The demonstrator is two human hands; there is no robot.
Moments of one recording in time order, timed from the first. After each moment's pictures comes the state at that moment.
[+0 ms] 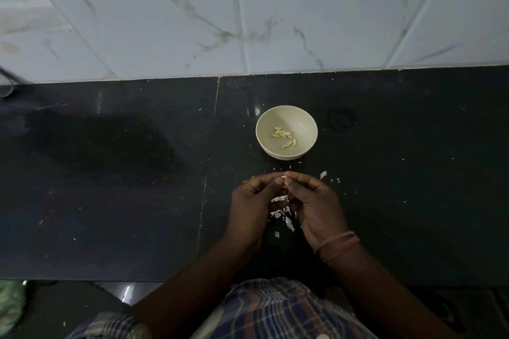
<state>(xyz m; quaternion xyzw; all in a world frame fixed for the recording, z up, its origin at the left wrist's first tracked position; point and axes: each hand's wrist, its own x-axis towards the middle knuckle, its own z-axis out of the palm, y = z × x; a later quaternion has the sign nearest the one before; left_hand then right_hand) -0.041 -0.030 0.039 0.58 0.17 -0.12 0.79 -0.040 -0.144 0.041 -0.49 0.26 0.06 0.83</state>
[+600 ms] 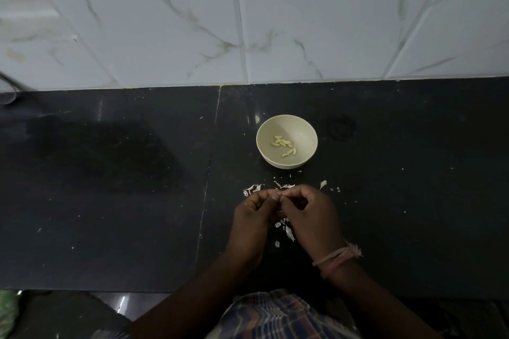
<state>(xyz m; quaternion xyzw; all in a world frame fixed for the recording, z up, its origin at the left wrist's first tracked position) -0.046 -0.030 0.021 0.53 0.18 -0.14 0.81 -0.044 -0.148 0.034 -0.83 0.14 0.00 0.54</state>
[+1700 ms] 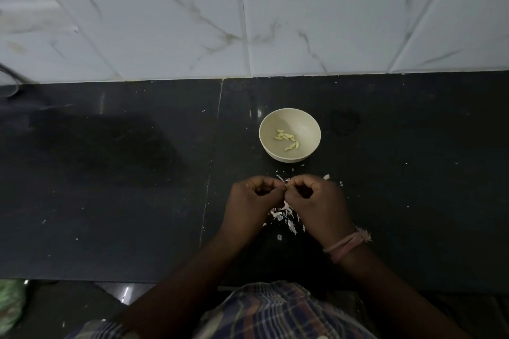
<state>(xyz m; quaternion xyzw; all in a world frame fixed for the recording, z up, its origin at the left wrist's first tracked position) -0.034 -0.011 0.046 0.72 0.09 -0.12 0.68 -0.037 -0.157 0.047 -0.84 0.09 0.01 0.54</state>
